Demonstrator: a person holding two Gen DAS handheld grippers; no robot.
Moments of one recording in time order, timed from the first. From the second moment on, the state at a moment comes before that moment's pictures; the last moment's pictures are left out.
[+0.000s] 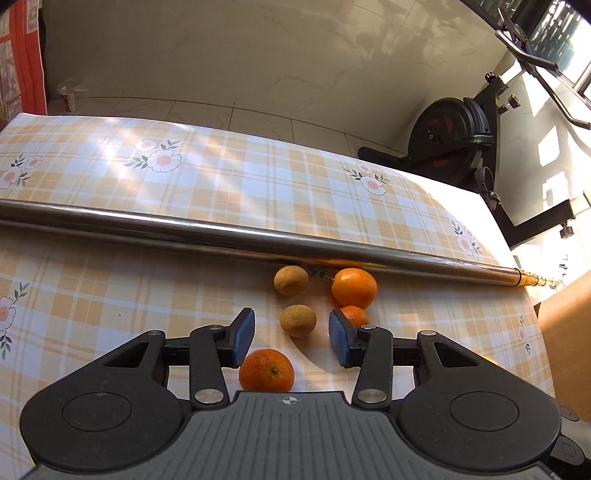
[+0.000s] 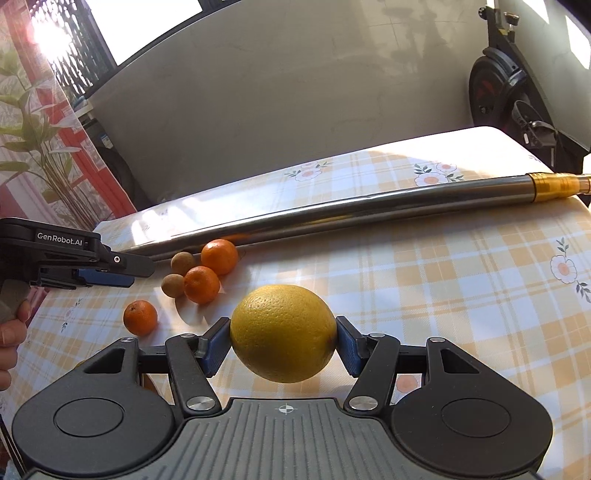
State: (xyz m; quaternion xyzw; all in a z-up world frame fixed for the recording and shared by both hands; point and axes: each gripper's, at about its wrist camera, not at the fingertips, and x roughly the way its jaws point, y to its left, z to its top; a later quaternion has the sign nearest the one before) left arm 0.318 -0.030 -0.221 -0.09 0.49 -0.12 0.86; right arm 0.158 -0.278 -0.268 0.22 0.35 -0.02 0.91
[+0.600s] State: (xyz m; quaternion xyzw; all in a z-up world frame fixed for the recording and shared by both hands) left arm 0.307 -0.018 -0.257 -0.11 0.52 -0.10 0.84; right arm 0.154 -0.263 -0.271 0.21 0.35 -0.02 0.91
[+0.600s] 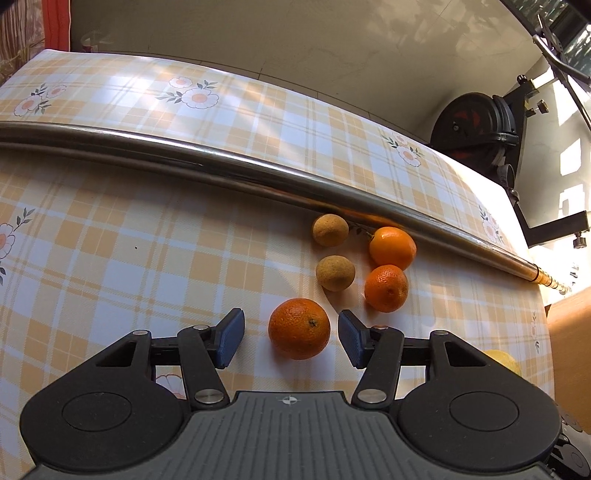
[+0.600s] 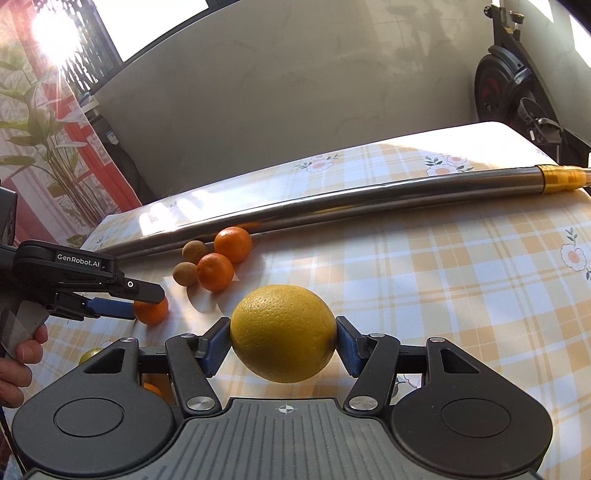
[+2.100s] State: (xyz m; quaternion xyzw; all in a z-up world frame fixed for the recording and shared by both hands) left arm 0.099 -0.011 -0.225 -0.07 0.47 -0.20 0.85; right arm 0.048 -0.193 -0.222 0.17 0.33 0.00 0.93
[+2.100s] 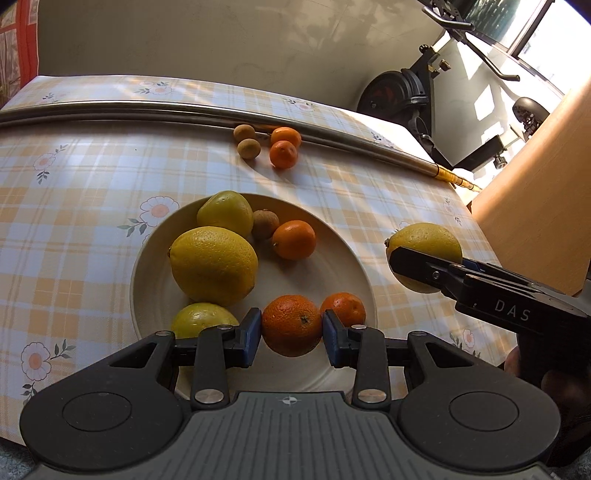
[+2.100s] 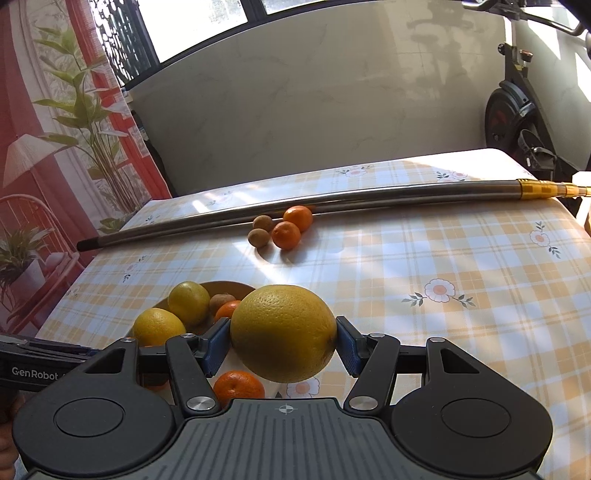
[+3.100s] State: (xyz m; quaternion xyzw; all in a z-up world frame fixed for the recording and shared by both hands) left arm 0.081 -0.014 -0.240 -0.04 0.50 -0.17 0.85; right arm 0.043 -0.177 -0.221 0.17 0.34 0.02 0.93
